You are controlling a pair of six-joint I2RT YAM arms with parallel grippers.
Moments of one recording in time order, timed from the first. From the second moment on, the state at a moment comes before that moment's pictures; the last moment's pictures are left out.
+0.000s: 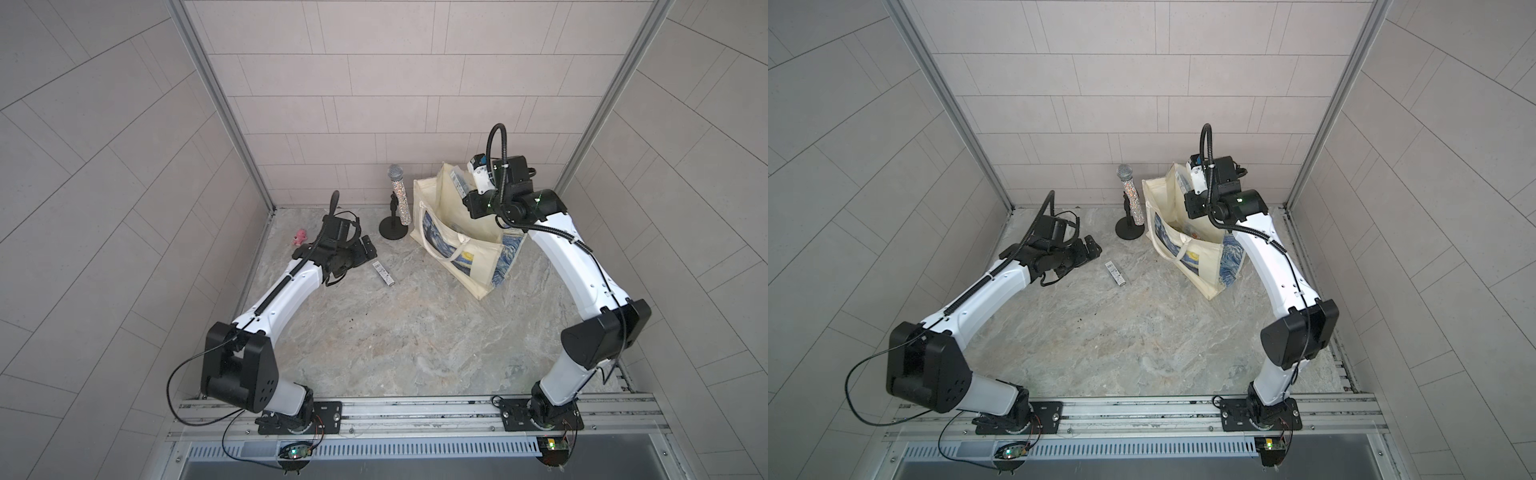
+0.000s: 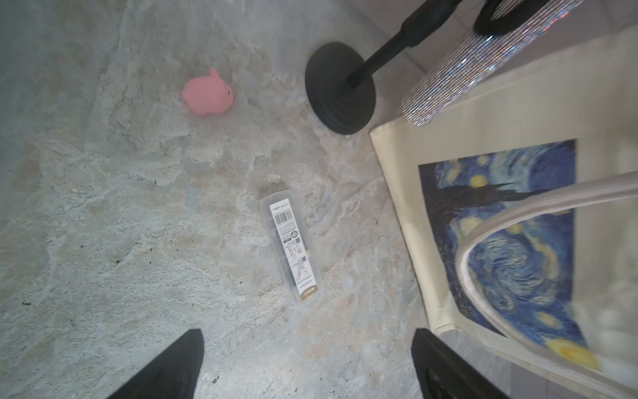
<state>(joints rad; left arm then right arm) -0.30 1.50 1.19 -0.59 0.15 -0.68 0.26 1.76 1.95 -0.86 -0.05 -0.03</state>
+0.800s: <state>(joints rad) -0.36 1.70 1.28 -0.62 0.11 -0.66 0.26 2.14 2.12 -1.08 0.04 -0.10</state>
